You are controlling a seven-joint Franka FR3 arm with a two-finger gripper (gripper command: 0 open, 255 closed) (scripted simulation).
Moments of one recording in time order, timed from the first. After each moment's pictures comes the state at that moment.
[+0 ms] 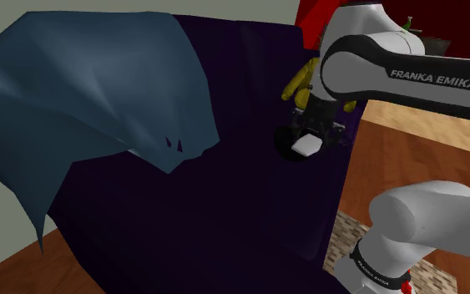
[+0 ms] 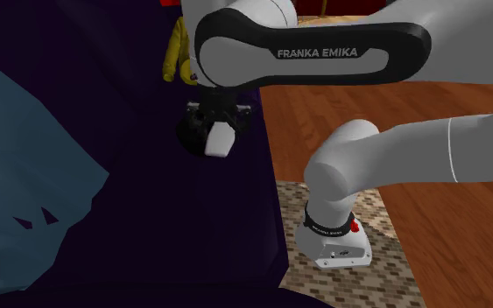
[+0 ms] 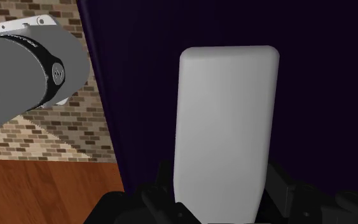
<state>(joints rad) -0.56 -1.04 0.45 -2.65 0.25 1.74 1.18</state>
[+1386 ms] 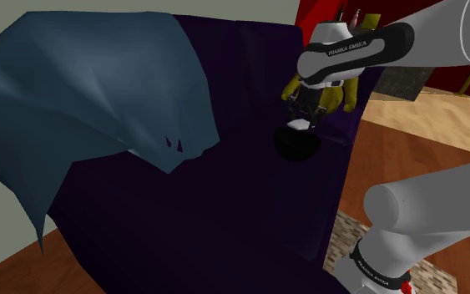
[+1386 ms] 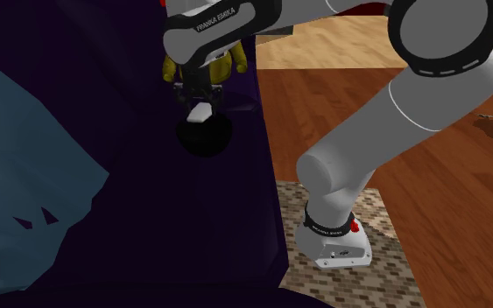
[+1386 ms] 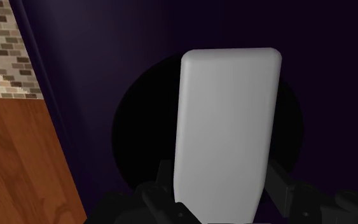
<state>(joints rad) -0.82 -0.49 0.38 -2.45 0.06 2.09 1.01</state>
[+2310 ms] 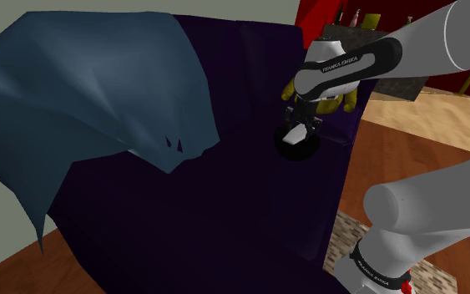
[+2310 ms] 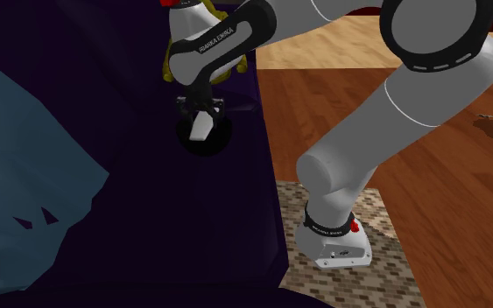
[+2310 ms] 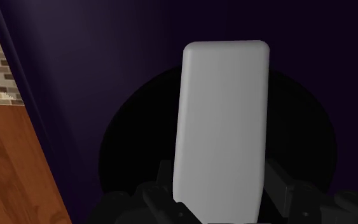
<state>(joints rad) -0.82 -0.45 0.39 -2.53 0.05 2.21 1.03</state>
